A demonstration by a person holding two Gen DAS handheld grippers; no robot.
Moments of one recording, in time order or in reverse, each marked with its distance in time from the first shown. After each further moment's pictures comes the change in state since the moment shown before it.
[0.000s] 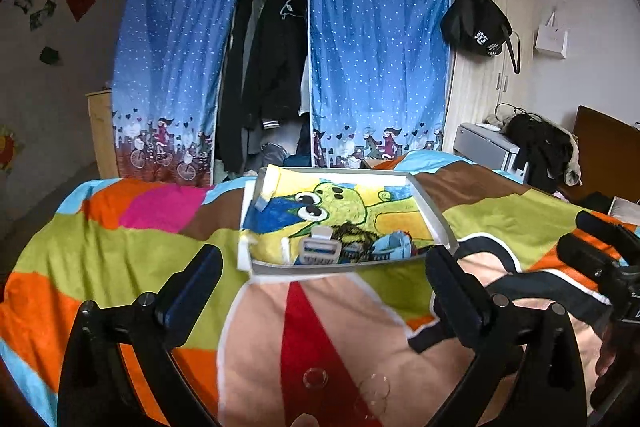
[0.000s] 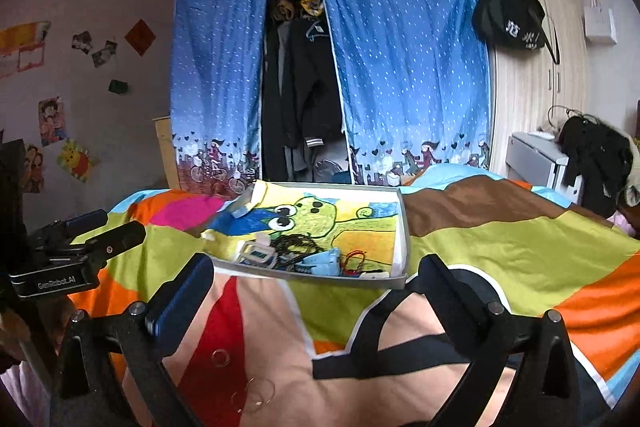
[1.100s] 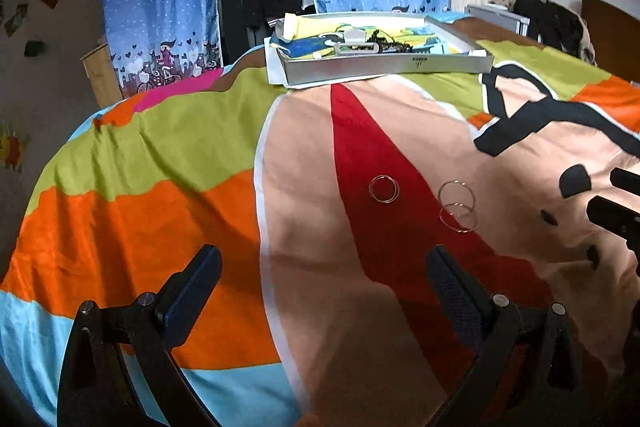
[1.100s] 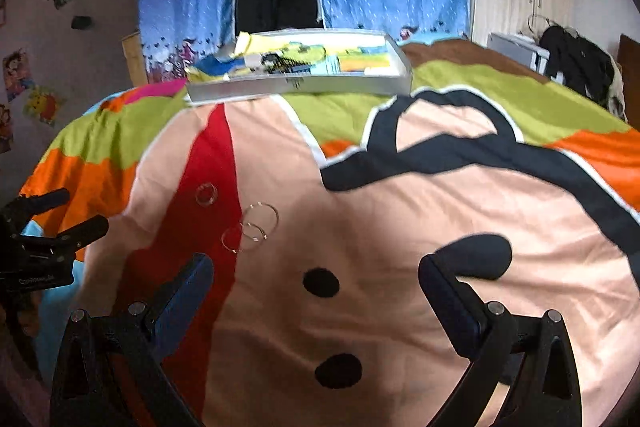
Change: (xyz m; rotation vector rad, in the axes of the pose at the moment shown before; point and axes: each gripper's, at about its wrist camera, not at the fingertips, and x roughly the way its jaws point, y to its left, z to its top) left arm 0.017 0.038 -0.176 0.157 0.316 0.069; right arm 0.020 0.041 -0.176 0.069 0.334 -0.120
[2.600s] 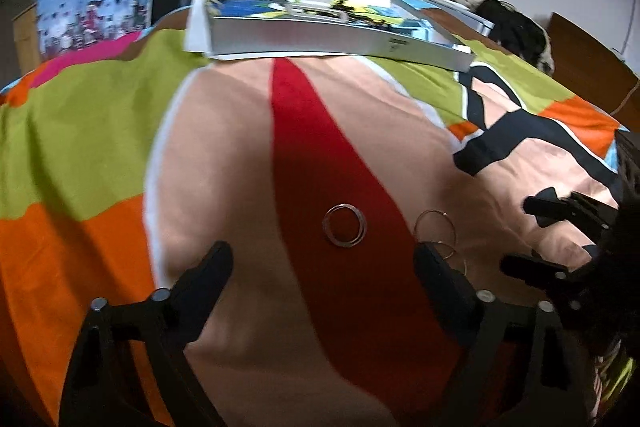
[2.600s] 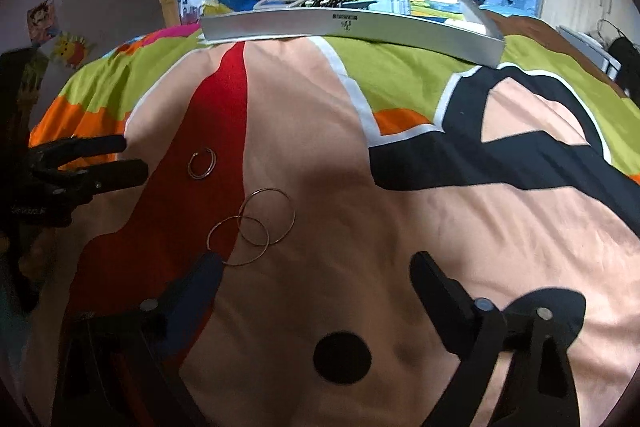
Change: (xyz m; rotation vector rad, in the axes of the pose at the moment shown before) left arm 0.093 0.017 0.038 -0.042 0.091 -0.345; right arm 0.096 0.008 0.022 -0.168 0.158 0.133
